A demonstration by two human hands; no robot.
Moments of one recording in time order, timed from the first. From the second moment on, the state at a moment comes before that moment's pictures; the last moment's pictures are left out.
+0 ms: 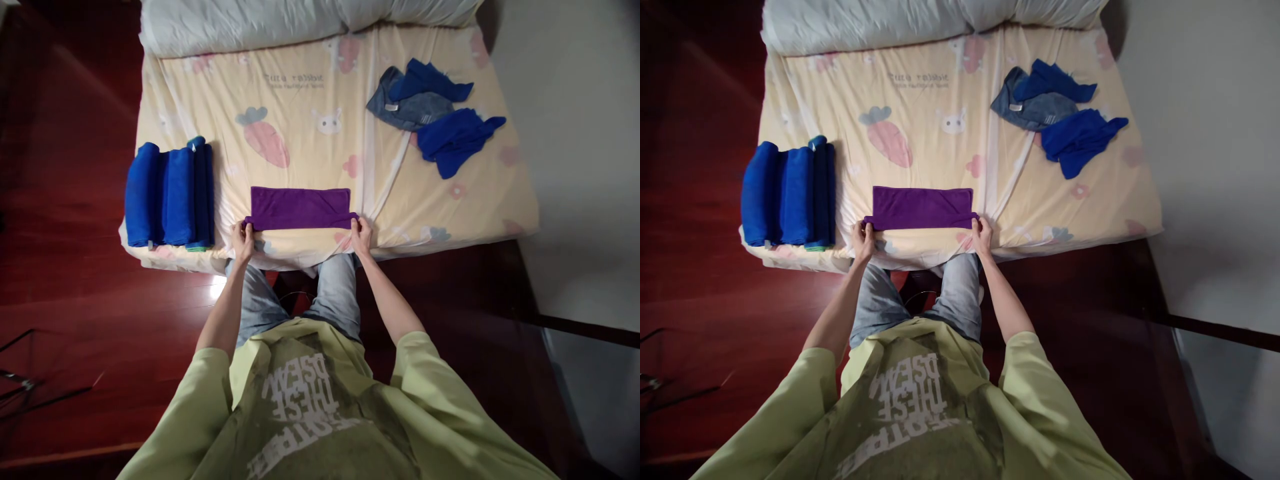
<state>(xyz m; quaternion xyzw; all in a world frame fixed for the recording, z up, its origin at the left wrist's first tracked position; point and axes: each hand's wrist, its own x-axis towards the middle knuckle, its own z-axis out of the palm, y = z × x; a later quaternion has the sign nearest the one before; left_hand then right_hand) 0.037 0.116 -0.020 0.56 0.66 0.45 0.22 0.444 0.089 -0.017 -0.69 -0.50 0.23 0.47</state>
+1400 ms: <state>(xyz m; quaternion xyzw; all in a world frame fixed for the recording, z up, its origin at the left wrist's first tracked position) 0.054 0.127 -0.008 0.52 0.70 0.45 0.17 0.433 0.105 -0.019 -0.70 -0.44 0.25 0.49</state>
